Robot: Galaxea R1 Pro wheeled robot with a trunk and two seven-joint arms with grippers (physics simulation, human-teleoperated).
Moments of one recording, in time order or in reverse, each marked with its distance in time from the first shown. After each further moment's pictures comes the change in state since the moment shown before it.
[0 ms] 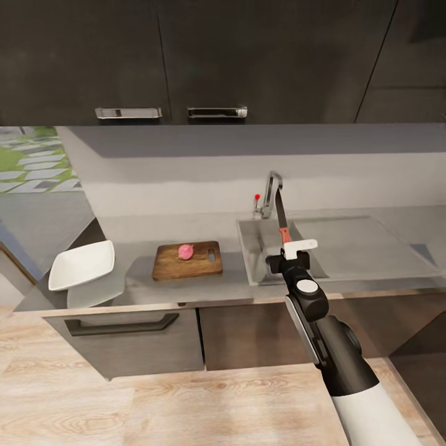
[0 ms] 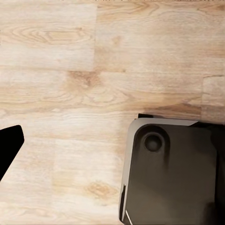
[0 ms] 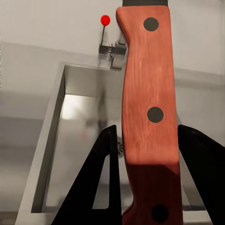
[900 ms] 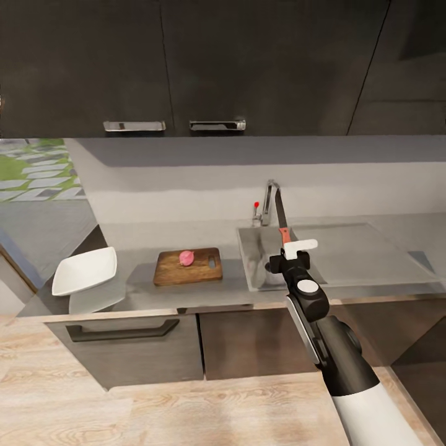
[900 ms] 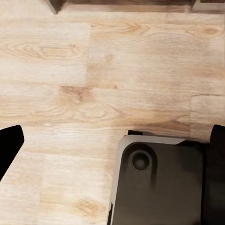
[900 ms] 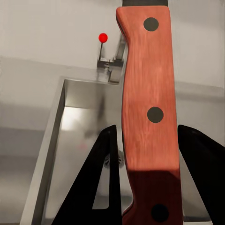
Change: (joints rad) left arm -0.001 -0.027 0.000 -0.027 -0.006 0.000 0.002; right arm 0.000 -0.003 0.000 0.001 -0.001 -0.003 0.005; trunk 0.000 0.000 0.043
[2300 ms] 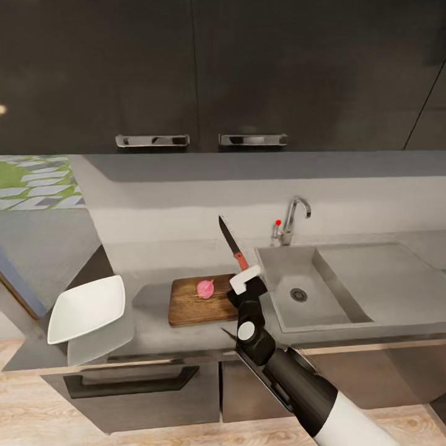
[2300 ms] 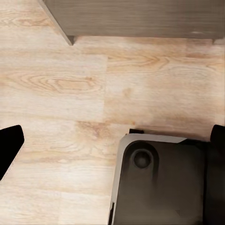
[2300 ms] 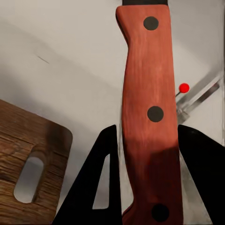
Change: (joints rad) left arm -0.001 0.001 0.000 0.033 0.002 -0.002 -0.002; right arm 0.000 0.003 0.527 0.169 0.020 -0.002 -0.321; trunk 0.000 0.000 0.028
